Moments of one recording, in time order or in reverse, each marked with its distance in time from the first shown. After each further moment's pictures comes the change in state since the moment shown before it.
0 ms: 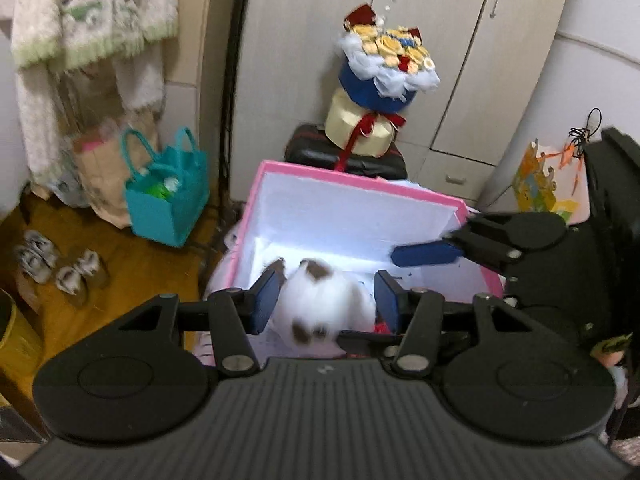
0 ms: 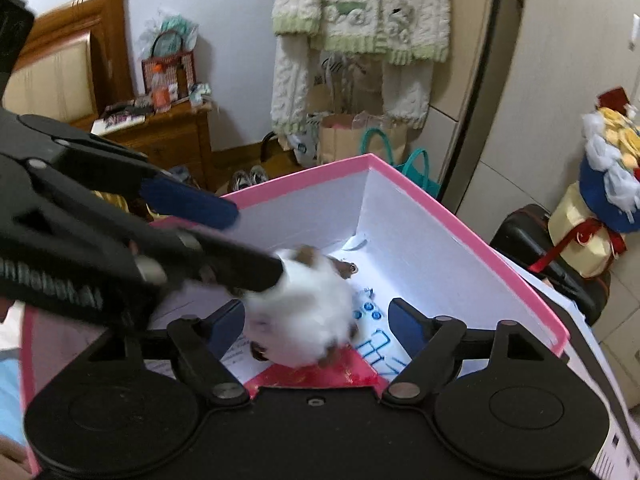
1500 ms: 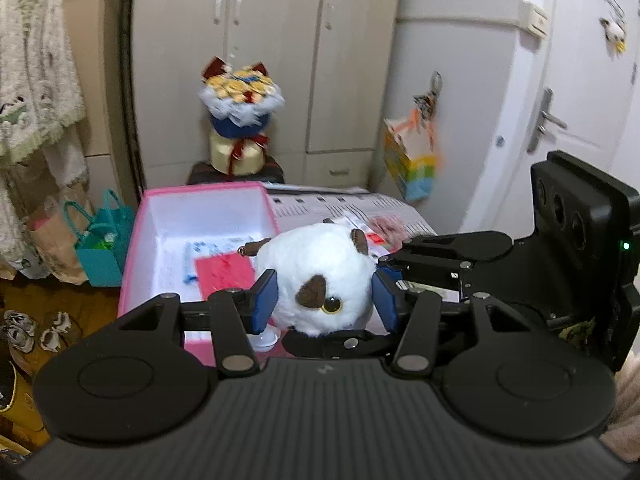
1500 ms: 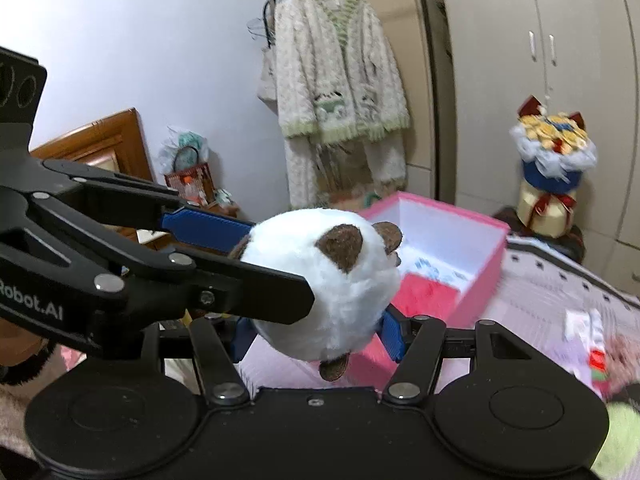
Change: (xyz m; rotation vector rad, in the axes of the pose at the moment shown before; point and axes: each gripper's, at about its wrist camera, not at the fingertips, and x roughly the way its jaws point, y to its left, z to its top) left arm -0.203 -0.122 -0.067 0.268 -0.065 -0.201; right arm -0.203 0.124 -0.097 0.222 -0.293 0.002
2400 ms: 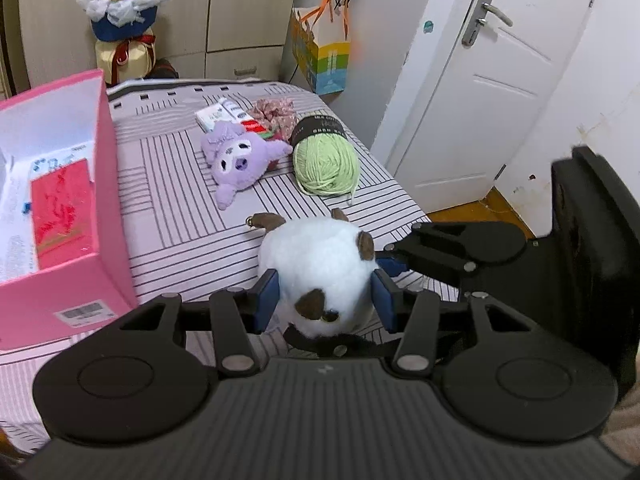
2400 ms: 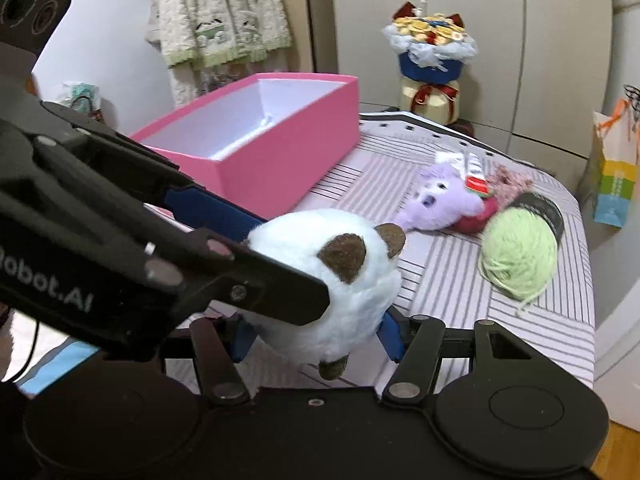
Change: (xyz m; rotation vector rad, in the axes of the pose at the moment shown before) left arm 0.116 -0.095 -0.055 0.065 0.297 -0.242; right arm -0.051 -0.054 -0.125 0.139 0.196 -0.291
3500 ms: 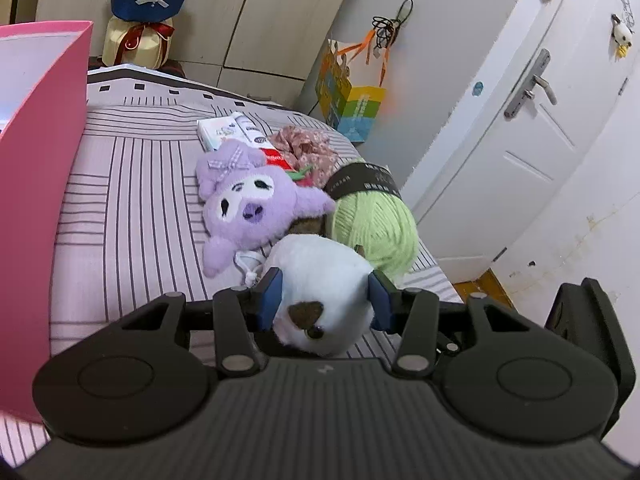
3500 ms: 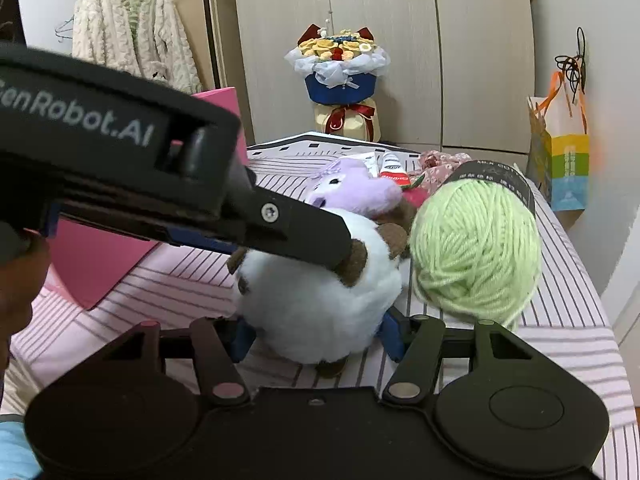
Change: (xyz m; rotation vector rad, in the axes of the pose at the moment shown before) left arm 0.123 0.055 0.022 -0.194 -0.161 -0.068; right arm 0.098 -0.076 -0.024 0.161 -0.194 -0.177
